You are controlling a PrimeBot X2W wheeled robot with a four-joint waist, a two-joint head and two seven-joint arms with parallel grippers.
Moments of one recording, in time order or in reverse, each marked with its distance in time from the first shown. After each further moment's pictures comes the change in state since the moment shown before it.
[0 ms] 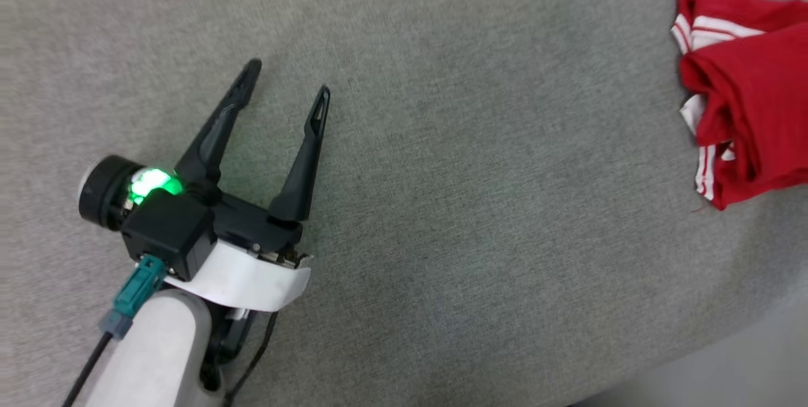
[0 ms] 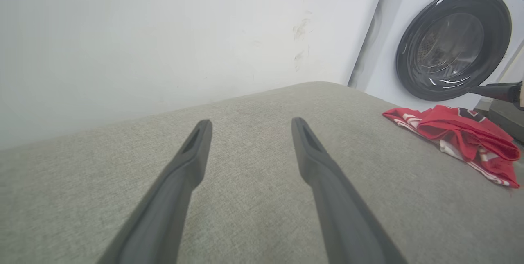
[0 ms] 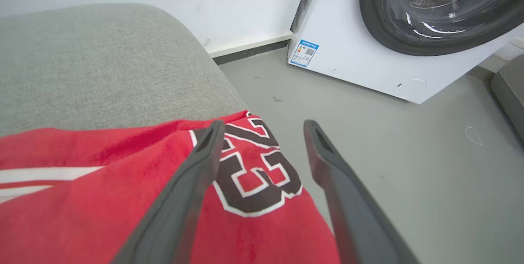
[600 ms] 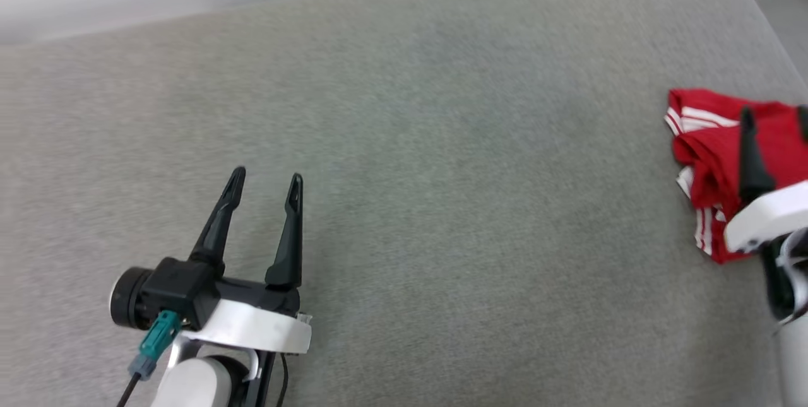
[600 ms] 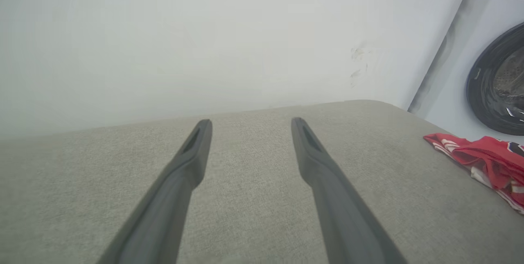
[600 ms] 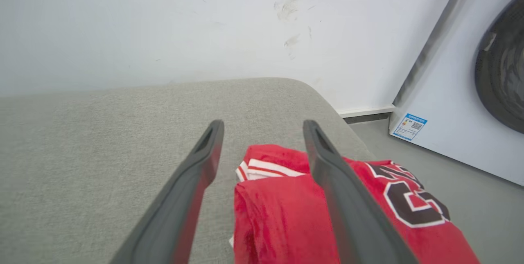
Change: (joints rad) left arm 0.201 -0.086 0.039 0.141 -0.062 0.104 -0.077; right arm 0.362 0.115 0.255 -0.355 0.105 0.000 -0.118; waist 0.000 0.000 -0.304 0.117
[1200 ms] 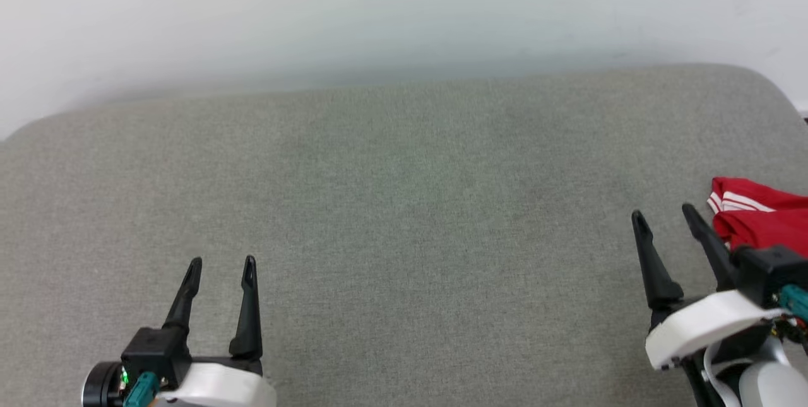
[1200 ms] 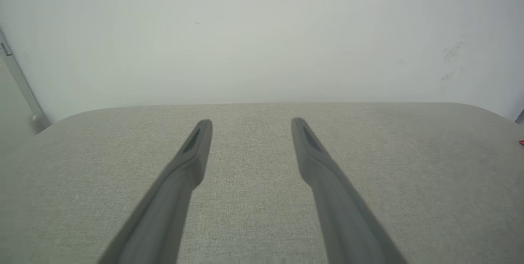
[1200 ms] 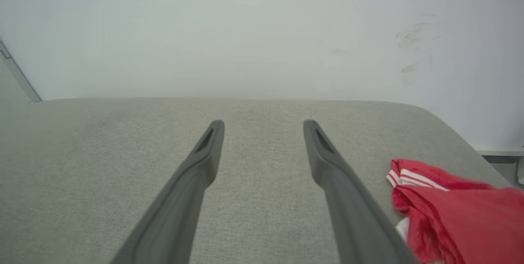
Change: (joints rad) left arm 0.182 -0.013 0.099 0.081 0.011 0.045 -0.013; right arm 0.367 0.095 0.173 -0.393 0.042 0.000 0.116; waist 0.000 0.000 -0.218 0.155
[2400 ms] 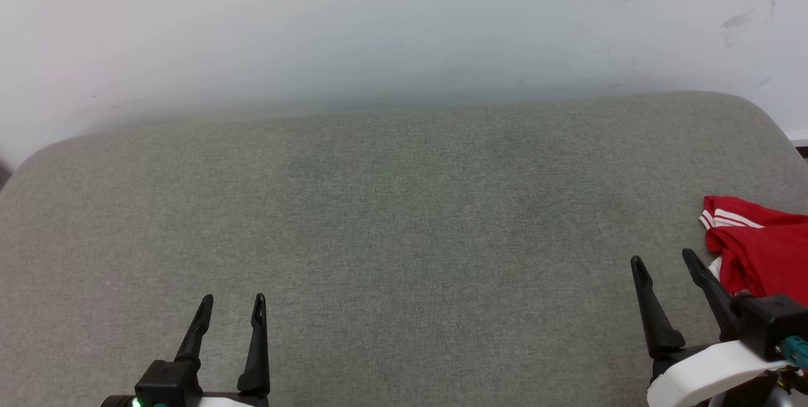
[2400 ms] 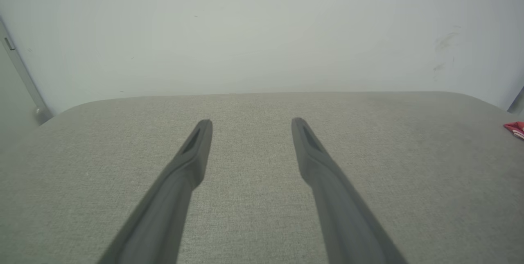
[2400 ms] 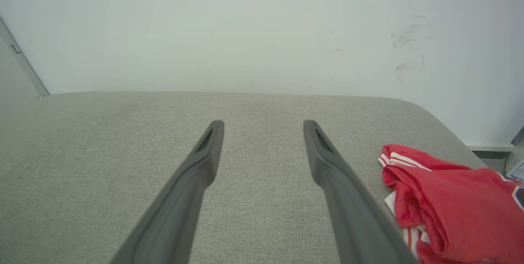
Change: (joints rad) left arm 0.095 -0.049 0.036 0.009 0.061 -0.049 0.000; right arm 0.191 0.035 -0.012 -0.193 -0.035 0.000 0.072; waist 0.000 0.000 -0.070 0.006
